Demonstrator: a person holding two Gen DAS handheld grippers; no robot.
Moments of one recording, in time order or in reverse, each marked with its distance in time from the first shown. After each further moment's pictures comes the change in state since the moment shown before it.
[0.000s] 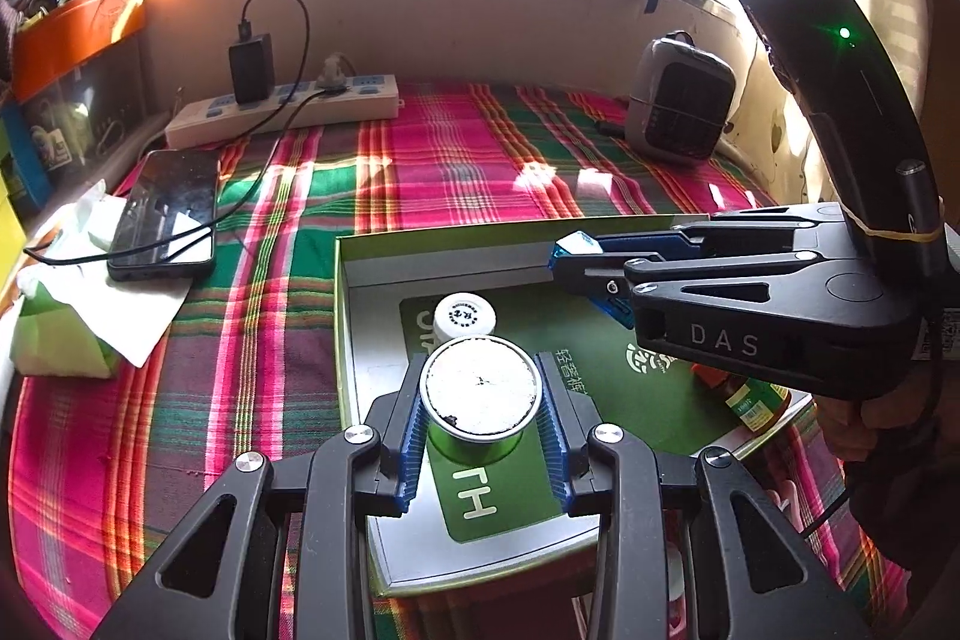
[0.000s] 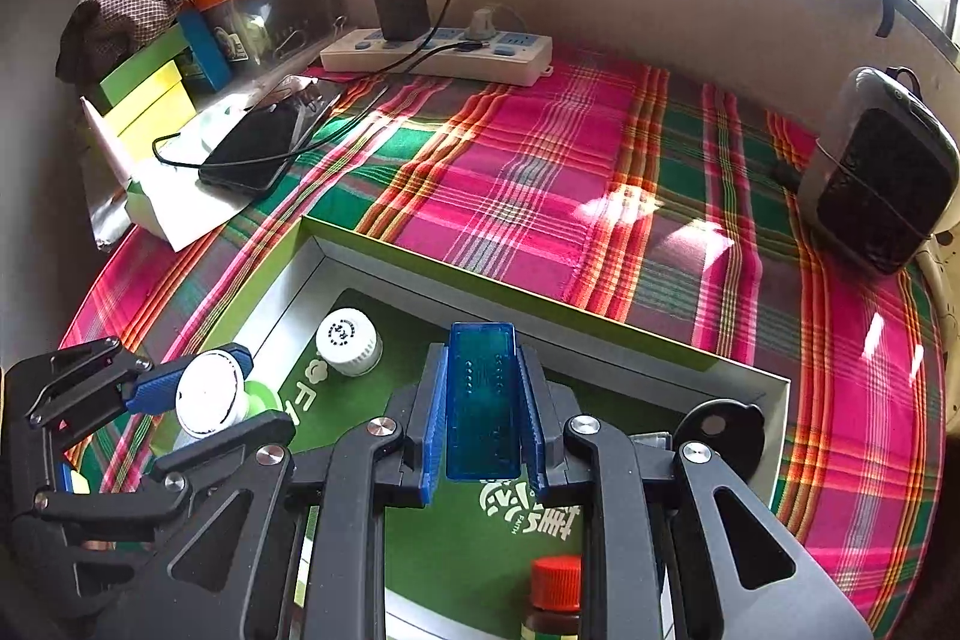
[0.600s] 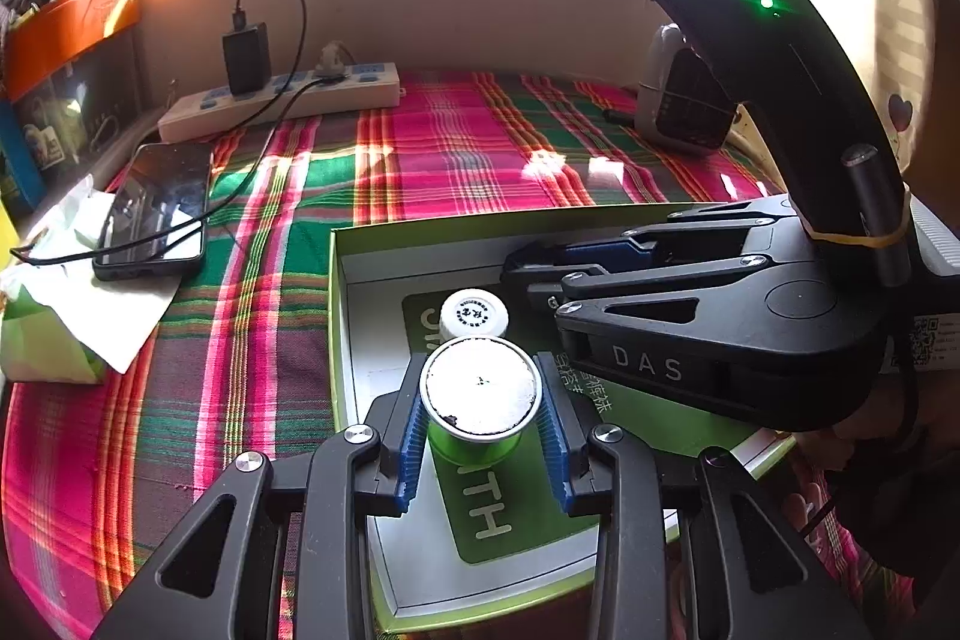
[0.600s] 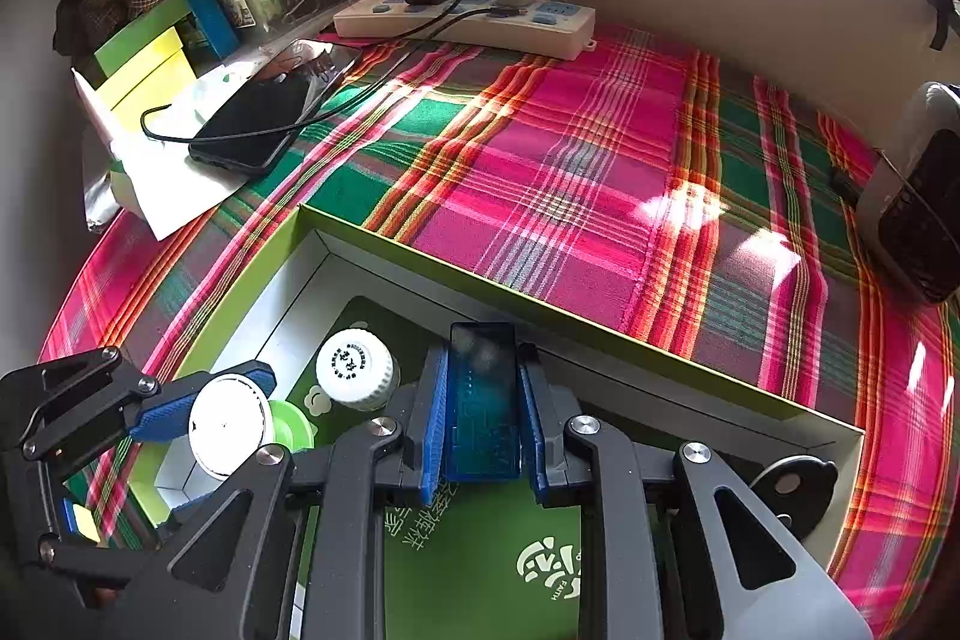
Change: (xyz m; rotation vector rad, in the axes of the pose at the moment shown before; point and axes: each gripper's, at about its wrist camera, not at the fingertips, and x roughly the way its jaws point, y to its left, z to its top) left arm 0.014 0.003 0.000 0.008 0.010 0.004; right arm 0.036 0.015 0.011 -0.040 0.059 0.026
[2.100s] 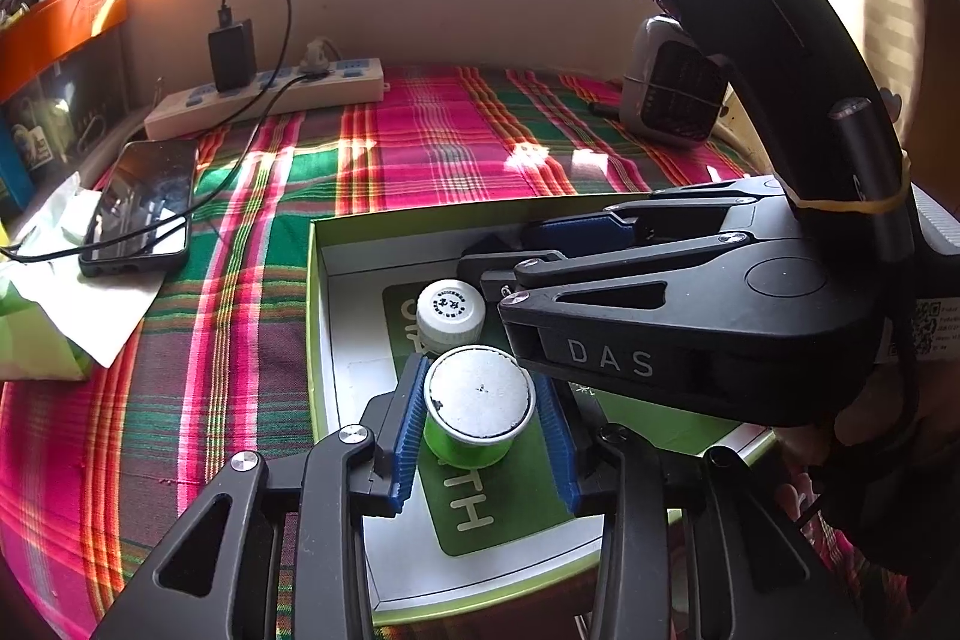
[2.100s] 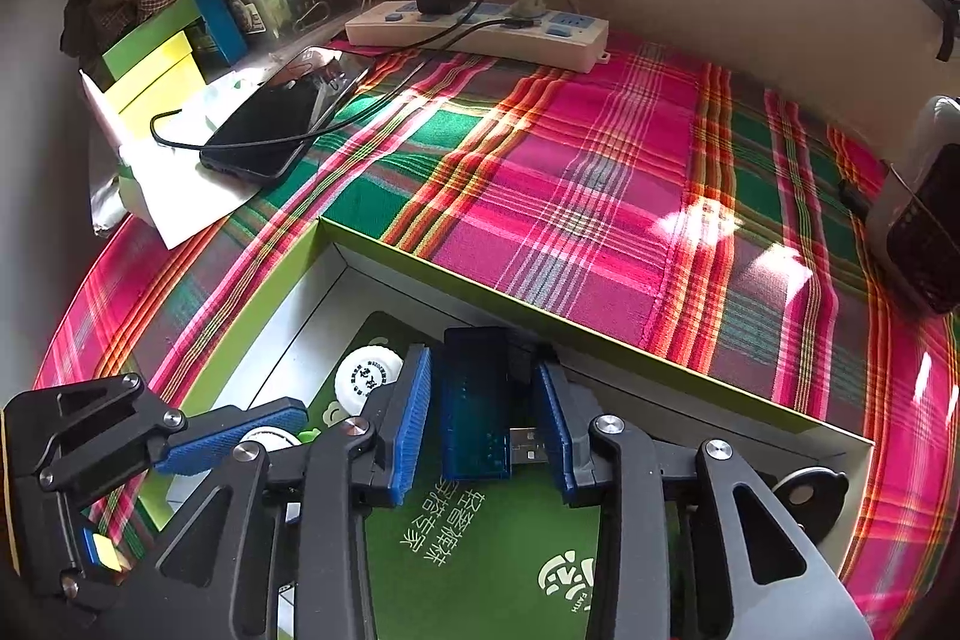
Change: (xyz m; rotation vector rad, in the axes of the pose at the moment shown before) left arm 0.000 -0.003 -0.001 0.008 0.009 -0.032; right arm -0.002 0.004 0.001 -0.009 -0.028 0.010
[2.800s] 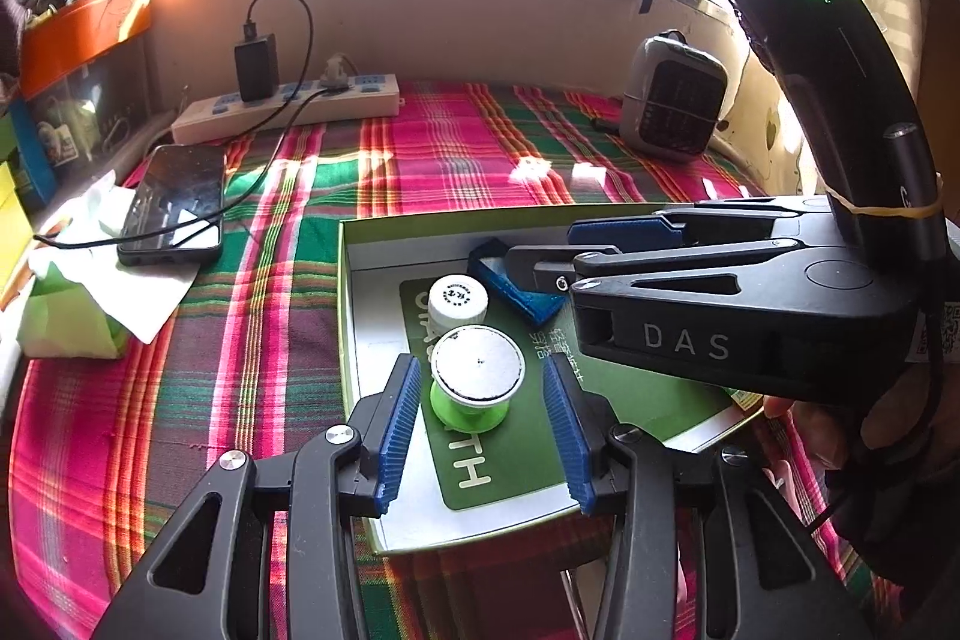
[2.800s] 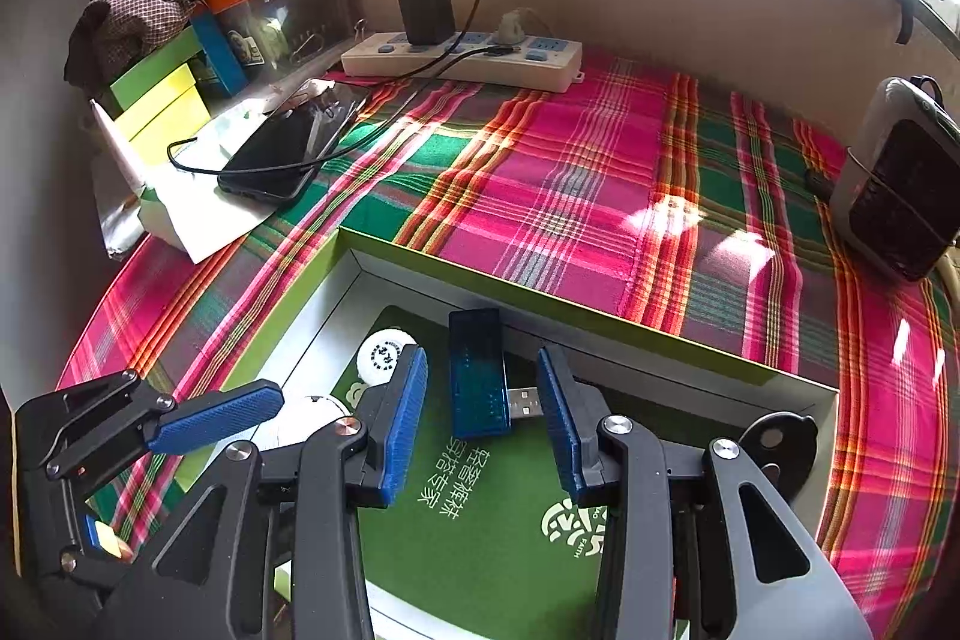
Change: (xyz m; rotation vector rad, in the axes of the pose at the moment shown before) left arm -0.028 -0.003 -0.009 -0.015 -0.029 0.027; right arm -0.029 0.001 -0.012 0.052 -0.058 -0.010
